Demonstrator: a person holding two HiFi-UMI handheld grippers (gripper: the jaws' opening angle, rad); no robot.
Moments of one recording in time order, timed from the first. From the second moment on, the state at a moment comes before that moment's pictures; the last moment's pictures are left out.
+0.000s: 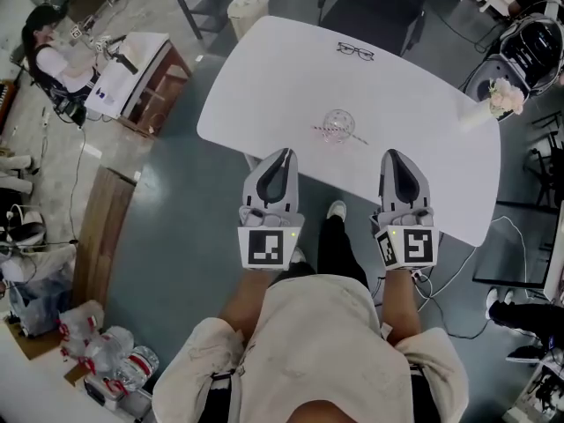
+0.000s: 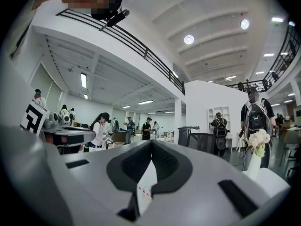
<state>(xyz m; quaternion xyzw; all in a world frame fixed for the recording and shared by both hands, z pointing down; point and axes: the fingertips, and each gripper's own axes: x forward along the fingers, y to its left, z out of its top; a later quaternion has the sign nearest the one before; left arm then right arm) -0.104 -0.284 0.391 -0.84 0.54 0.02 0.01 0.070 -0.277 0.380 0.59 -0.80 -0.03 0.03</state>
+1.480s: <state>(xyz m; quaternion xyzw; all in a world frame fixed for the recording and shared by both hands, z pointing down) 0.001 -0.432 0.504 -0.84 0.53 -0.12 -0.05 0.096 -0.409 0.624 0.48 -0.84 0.19 0.15</state>
